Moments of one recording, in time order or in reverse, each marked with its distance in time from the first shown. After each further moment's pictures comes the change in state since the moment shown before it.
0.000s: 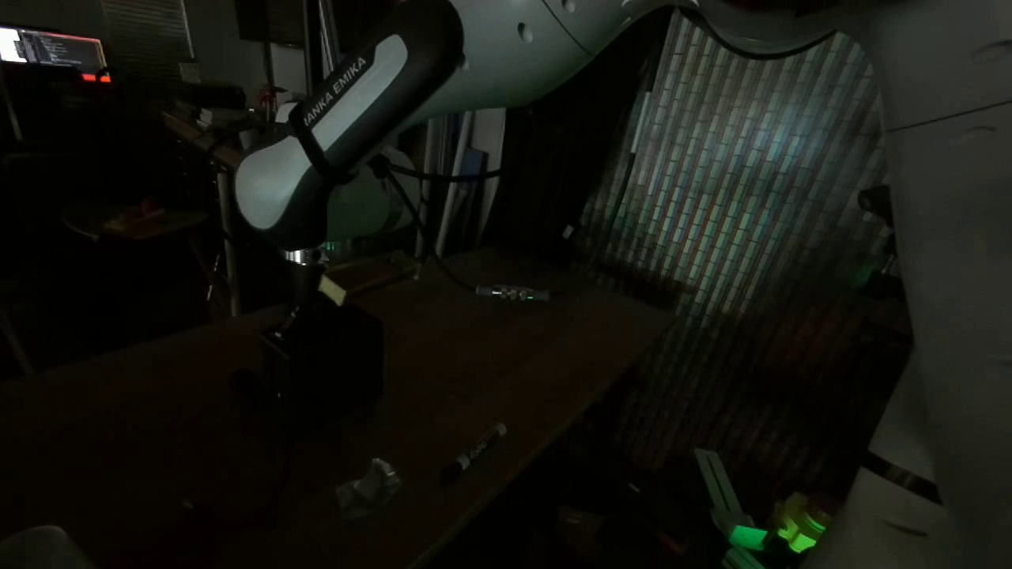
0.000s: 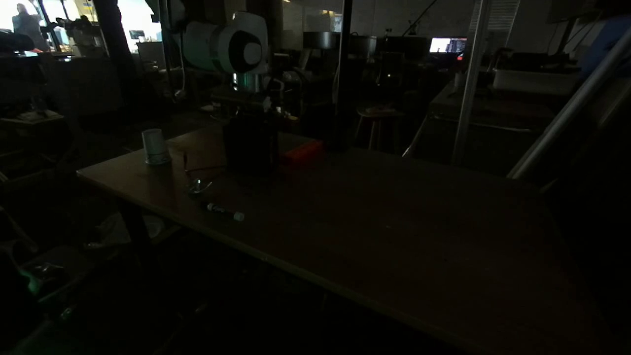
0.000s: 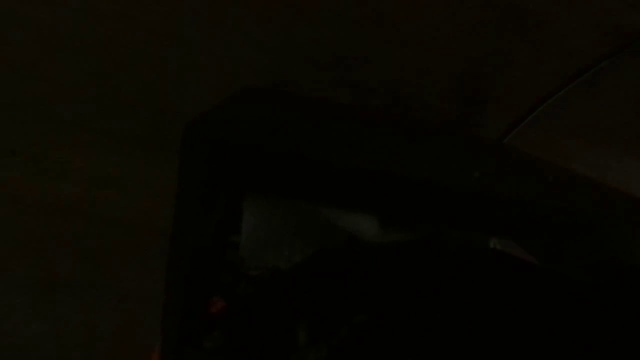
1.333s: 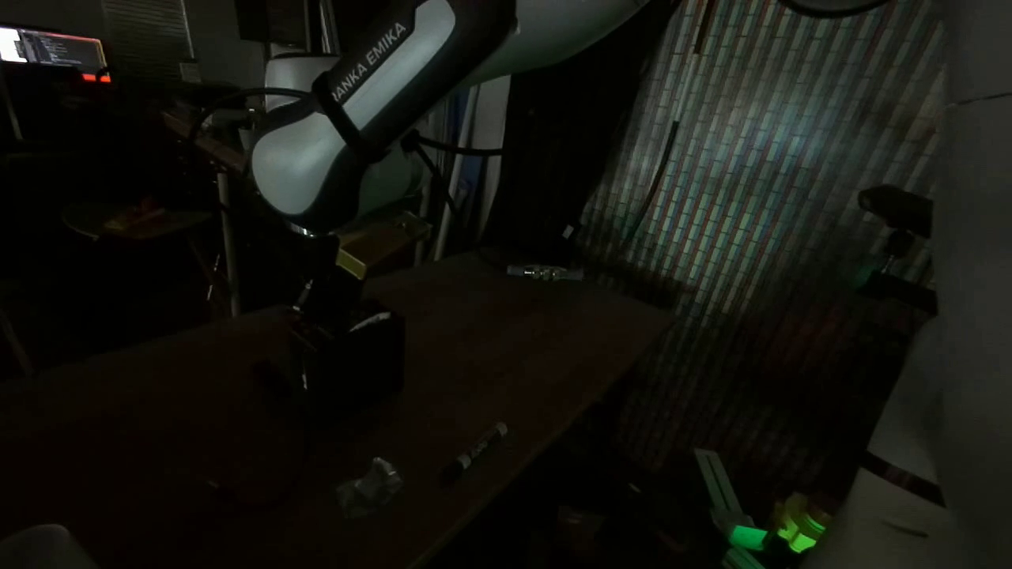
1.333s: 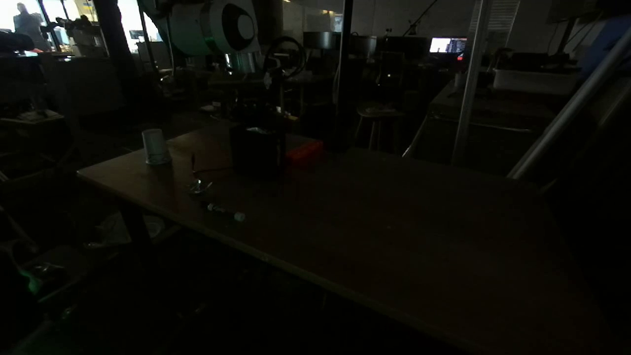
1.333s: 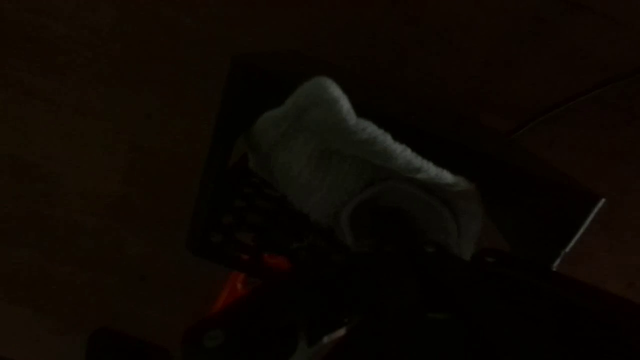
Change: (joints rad) arm 0.023 -0.125 -0.025 -0.073 -0.194 -0.001 0.054
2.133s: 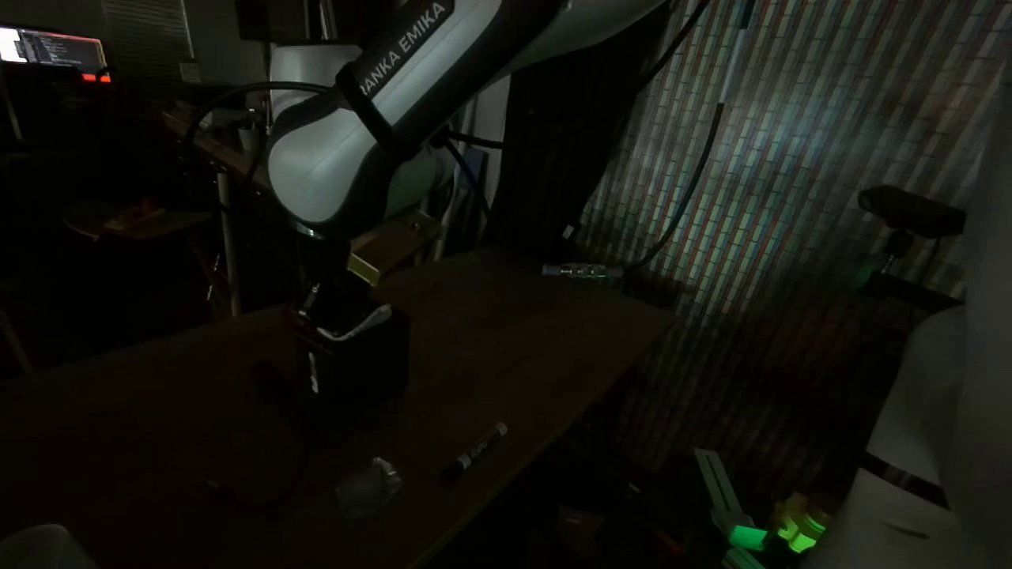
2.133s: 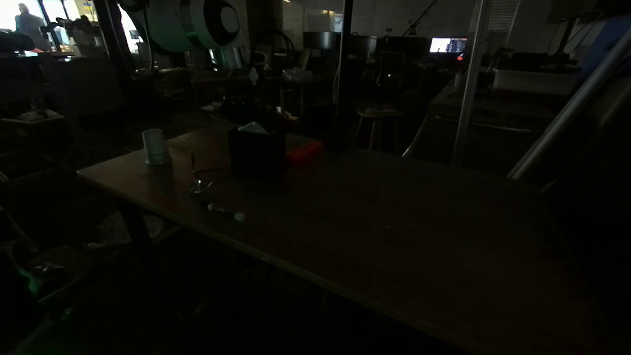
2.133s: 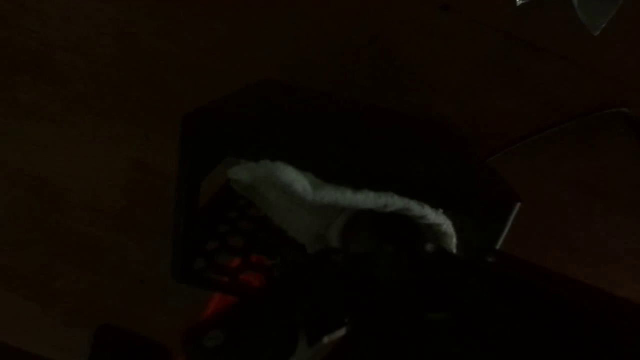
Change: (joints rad) arm 0.023 -0.110 0.001 -0.138 -0.031 0.055 0.038
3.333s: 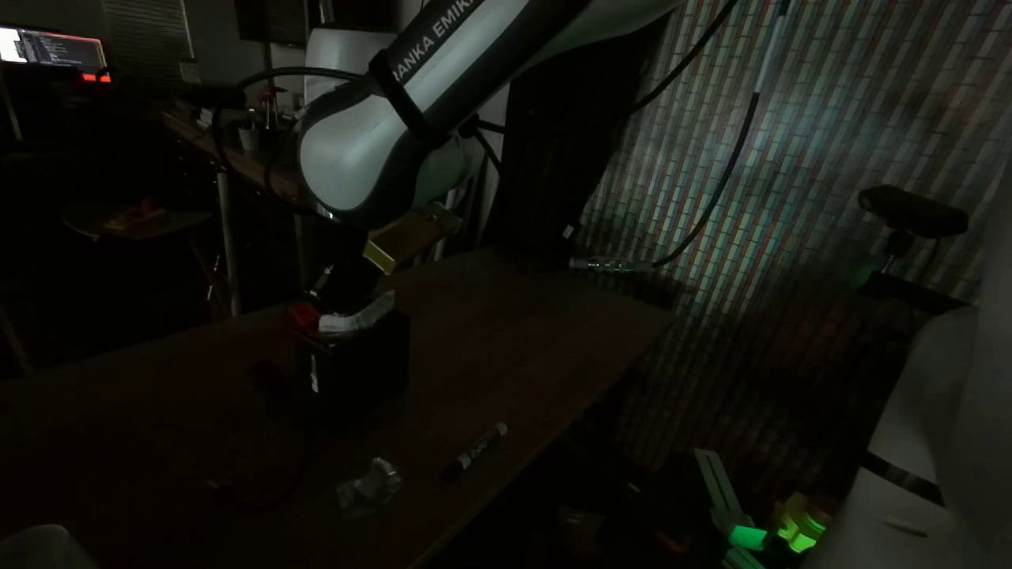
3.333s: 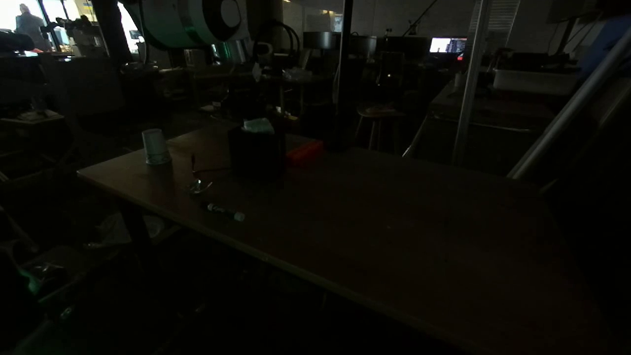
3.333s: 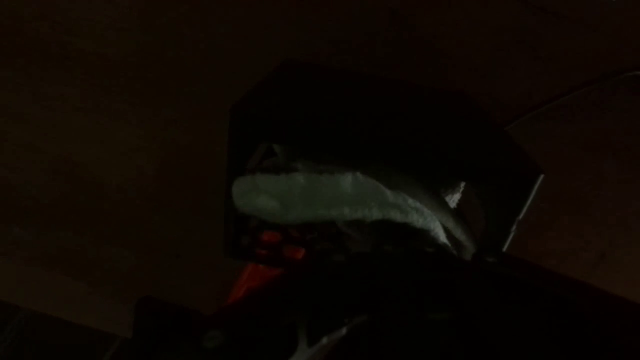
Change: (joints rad) arm -0.030 -0.066 -0.005 -0.068 0.021 0.097 0.002
